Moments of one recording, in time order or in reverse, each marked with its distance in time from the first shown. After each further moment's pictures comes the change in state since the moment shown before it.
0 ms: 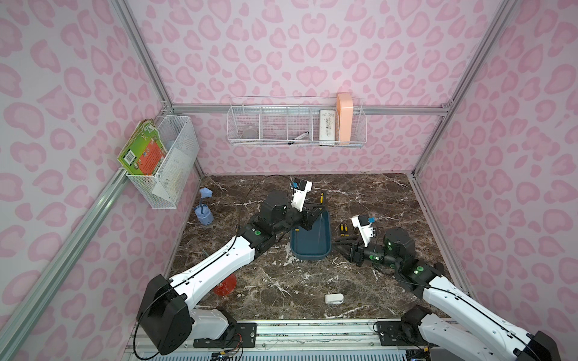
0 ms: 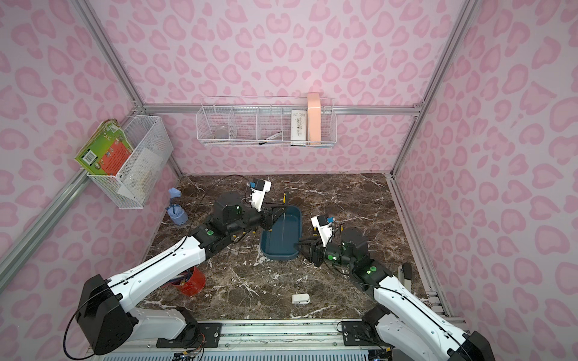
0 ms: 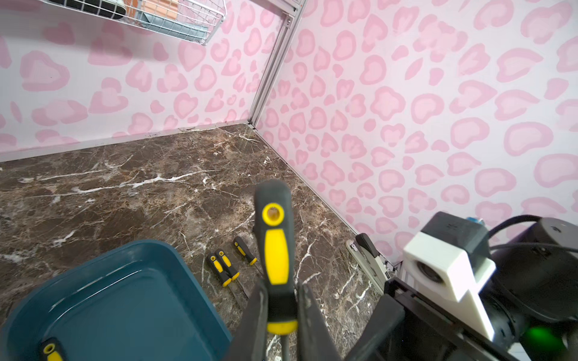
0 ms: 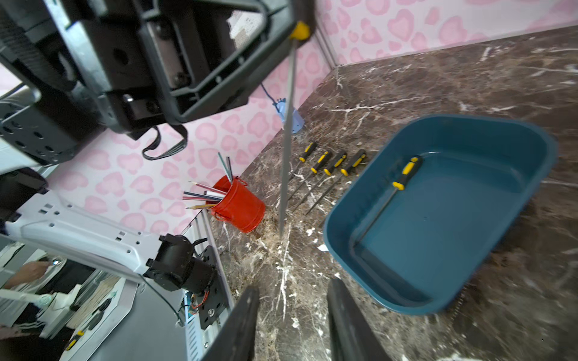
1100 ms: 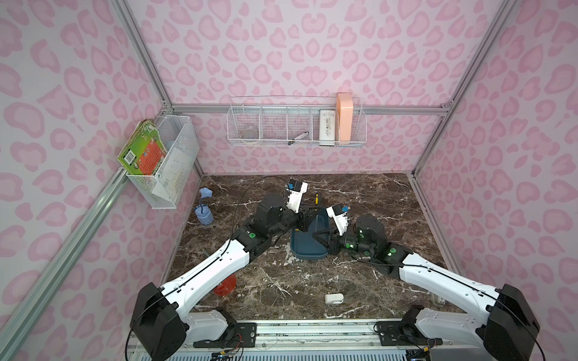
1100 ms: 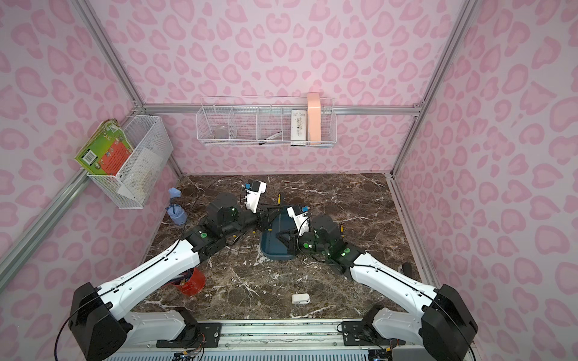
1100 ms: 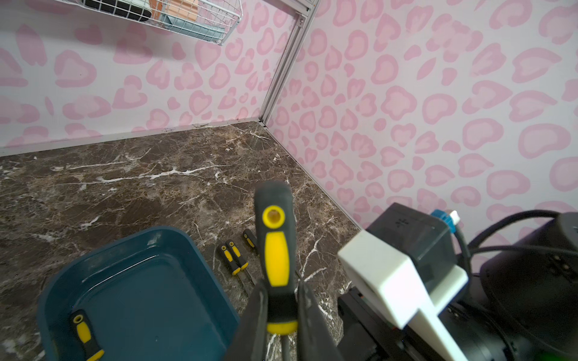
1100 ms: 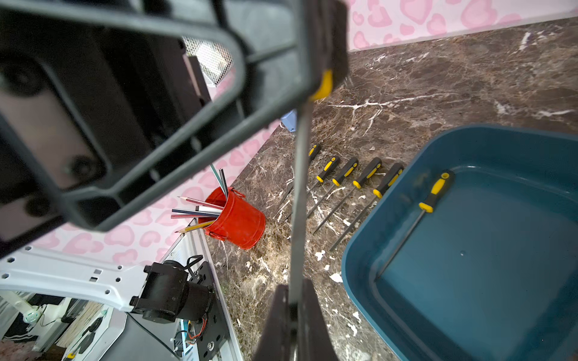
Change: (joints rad) left arm 0.000 -0.059 -0.010 -0.080 -0.058 0.004; right arm 0.142 0.290 0.204 0.019 0.157 0.025
